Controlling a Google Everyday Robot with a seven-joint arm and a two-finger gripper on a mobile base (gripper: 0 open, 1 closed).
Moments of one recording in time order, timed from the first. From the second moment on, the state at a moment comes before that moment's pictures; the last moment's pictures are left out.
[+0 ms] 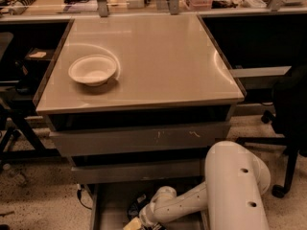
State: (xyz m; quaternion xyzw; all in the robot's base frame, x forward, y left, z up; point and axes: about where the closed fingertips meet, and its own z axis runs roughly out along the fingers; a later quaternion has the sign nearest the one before) arm 0.424 0.063 0.165 -0.25 0.94 0.23 0.06
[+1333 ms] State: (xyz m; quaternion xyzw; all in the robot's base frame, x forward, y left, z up) arm 0.421 0.070 0.122 -0.24 0.94 0.23 0.04
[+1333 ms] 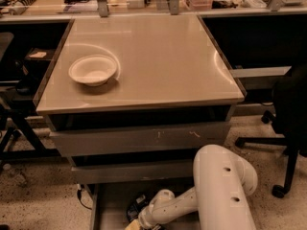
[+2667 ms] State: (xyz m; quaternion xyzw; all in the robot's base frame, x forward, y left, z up) arm 0.421 0.070 0.122 -0.24 0.94 0.23 0.04
